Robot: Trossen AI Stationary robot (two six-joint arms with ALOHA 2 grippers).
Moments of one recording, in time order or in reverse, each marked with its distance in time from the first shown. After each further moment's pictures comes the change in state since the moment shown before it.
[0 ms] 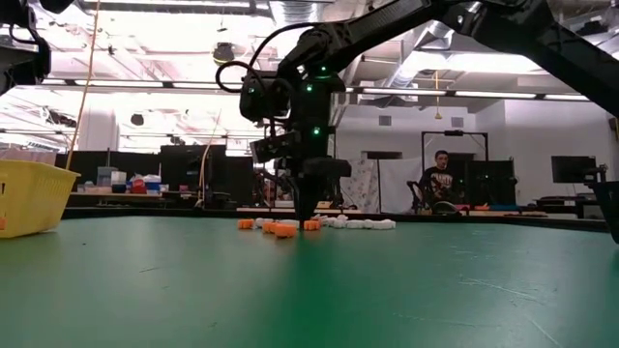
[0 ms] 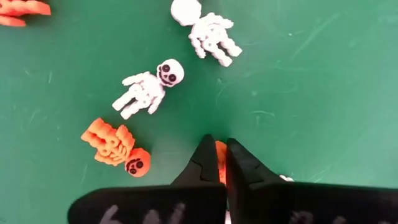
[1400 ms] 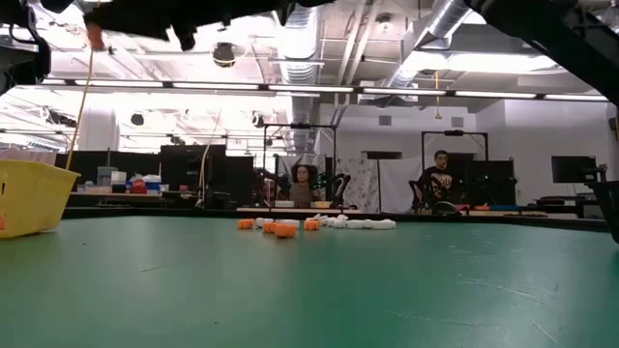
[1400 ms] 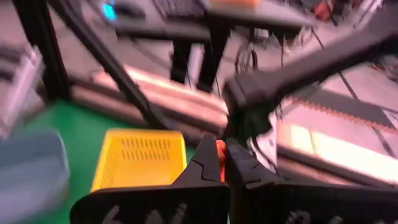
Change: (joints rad) left arm 0.000 0.000 0.000 0.000 -0.022 0.000; right arm 0.225 0.001 0.245 0.887 -0.269 0.343
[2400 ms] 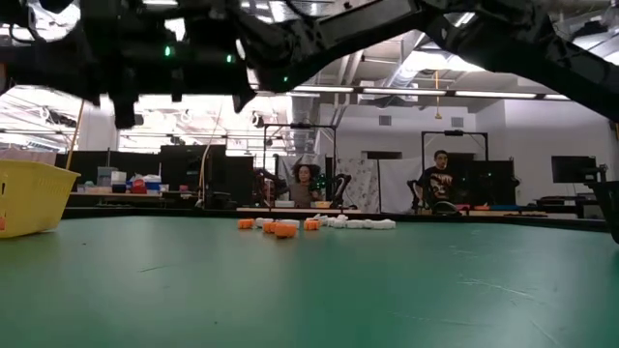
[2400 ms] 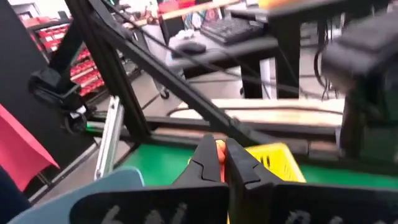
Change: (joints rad) left arm 0.000 0.000 0.000 0.006 0.001 -0.027; right arm 0.027 0.256 0.001 0.428 -0.262 0.438
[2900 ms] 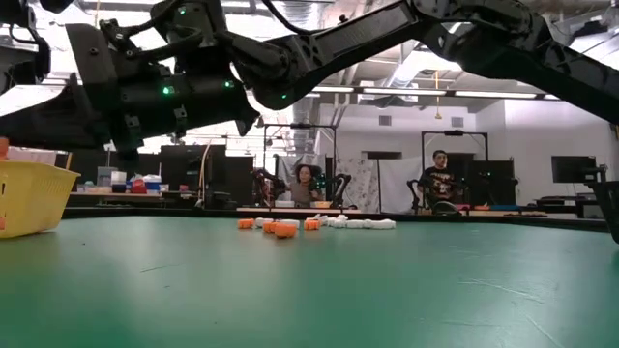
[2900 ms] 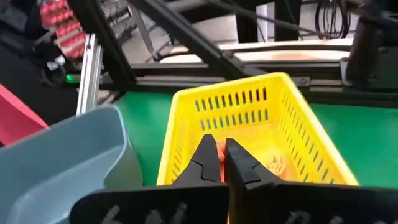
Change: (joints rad) left arm 0.000 0.000 0.000 -0.005 0.000 0.004; right arm 0.005 0.041 -0.002 -0.138 0.010 -0.072
